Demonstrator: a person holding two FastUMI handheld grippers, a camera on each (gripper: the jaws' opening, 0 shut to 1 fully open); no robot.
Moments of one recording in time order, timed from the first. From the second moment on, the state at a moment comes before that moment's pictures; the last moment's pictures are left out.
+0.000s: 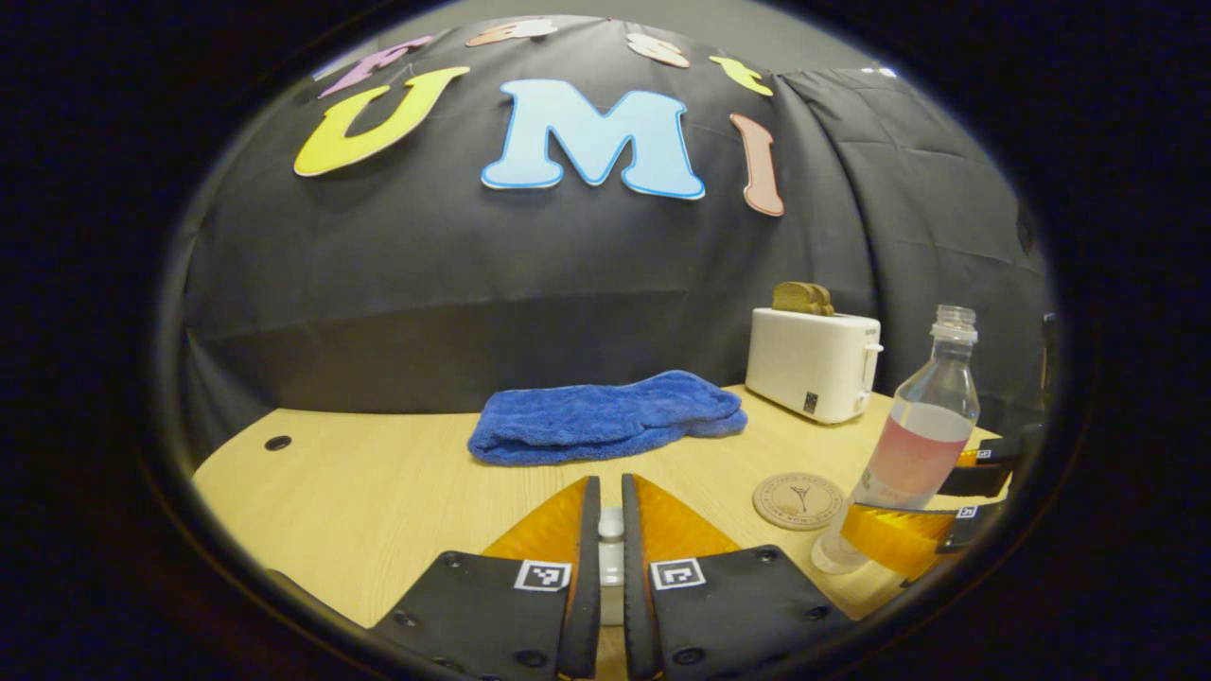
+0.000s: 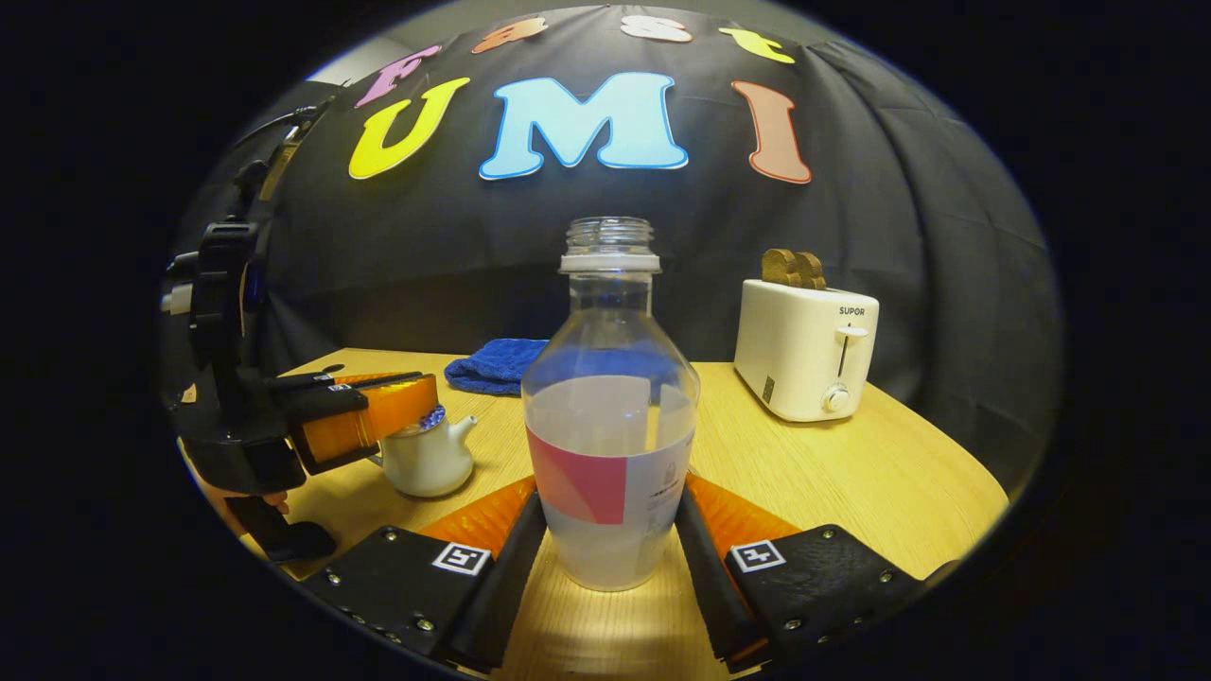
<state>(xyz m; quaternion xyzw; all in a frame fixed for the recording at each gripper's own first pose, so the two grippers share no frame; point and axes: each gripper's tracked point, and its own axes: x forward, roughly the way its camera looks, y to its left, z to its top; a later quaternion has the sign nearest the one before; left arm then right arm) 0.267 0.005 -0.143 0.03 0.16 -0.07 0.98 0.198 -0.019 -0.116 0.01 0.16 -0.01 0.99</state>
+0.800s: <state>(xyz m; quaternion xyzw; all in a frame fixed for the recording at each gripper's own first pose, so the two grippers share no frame) 0.264 0.006 -0.112 -0.01 0.11 -0.08 0.99 0.198 -0.023 -0.116 0.02 0.16 -0.02 0.99</state>
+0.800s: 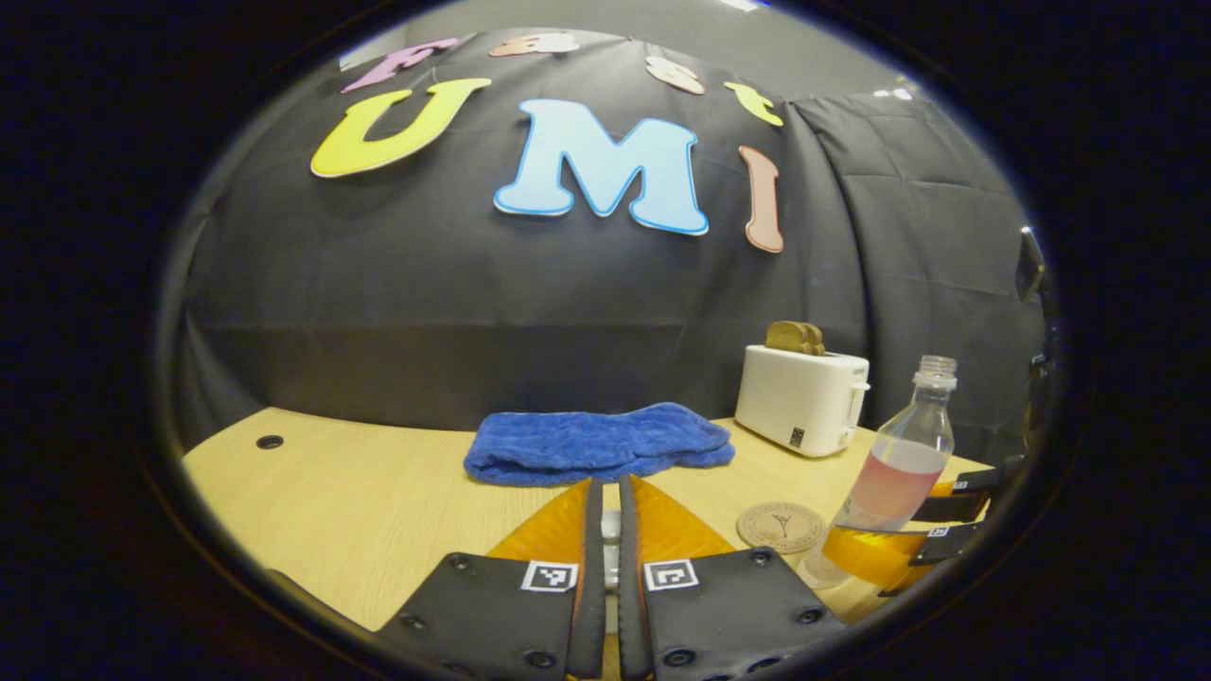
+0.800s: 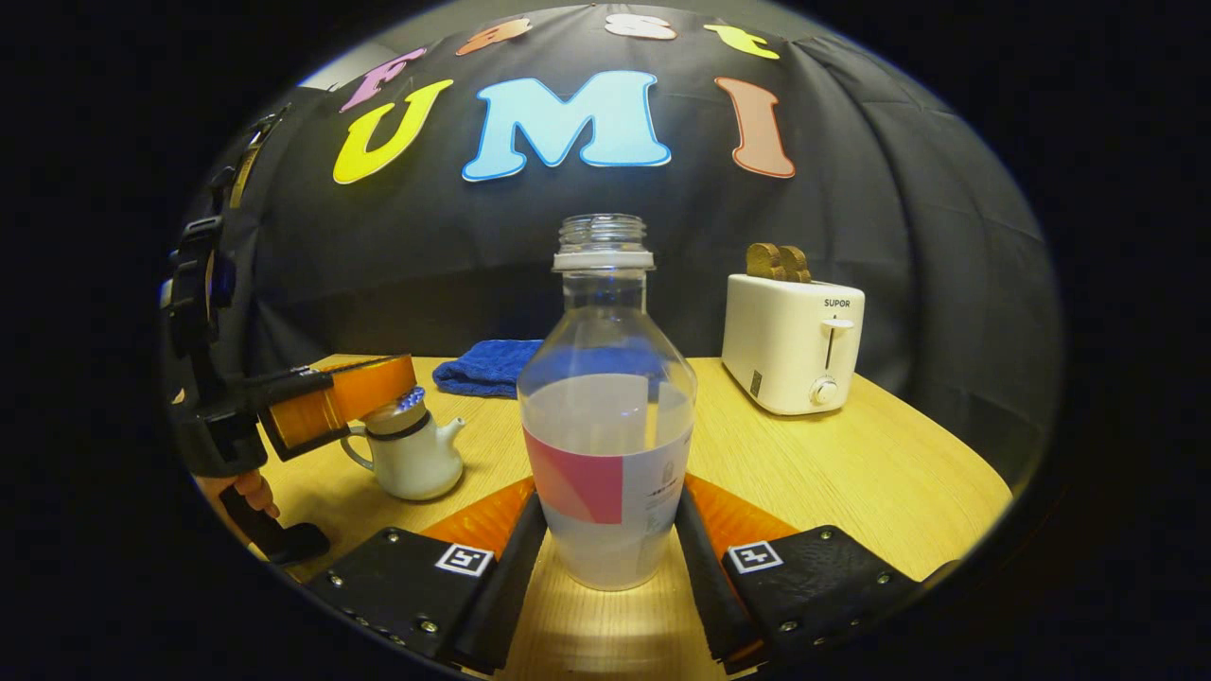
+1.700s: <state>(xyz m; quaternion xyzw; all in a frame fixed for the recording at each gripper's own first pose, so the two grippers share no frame) 0.214 0.147 -0.090 -0.03 0.07 0.02 1.00 0.197 -0.022 -0.114 0.00 0.16 -0.03 0.99</state>
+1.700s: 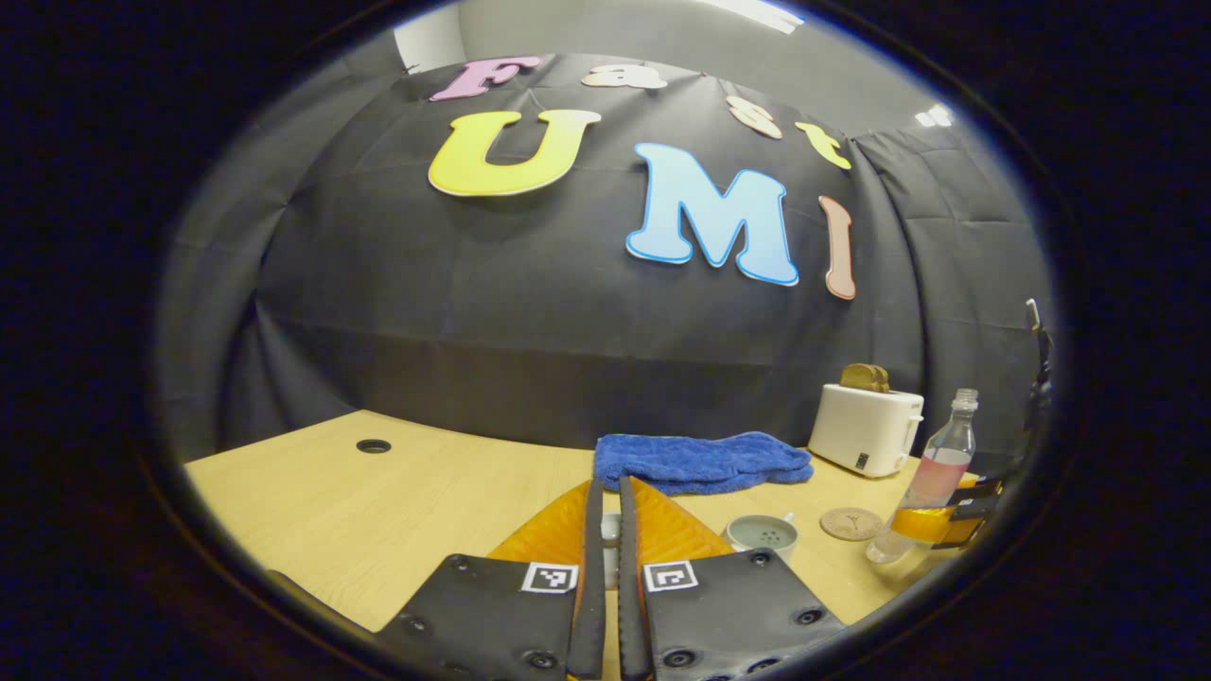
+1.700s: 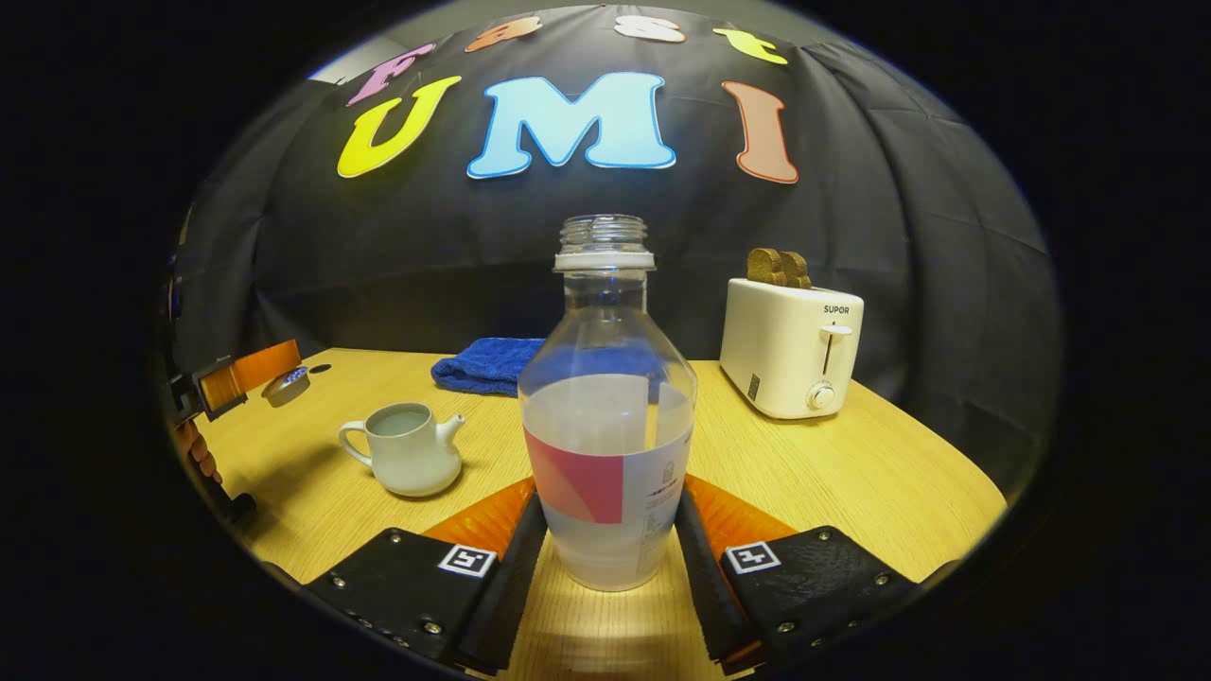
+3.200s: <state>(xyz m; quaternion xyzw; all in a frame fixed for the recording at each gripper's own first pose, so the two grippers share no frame) 0.214 0.176 -0.108 -0.04 0.07 0.04 1.00 0.254 -0.020 -0.069 -0.63 0.16 -0.08 0.75</state>
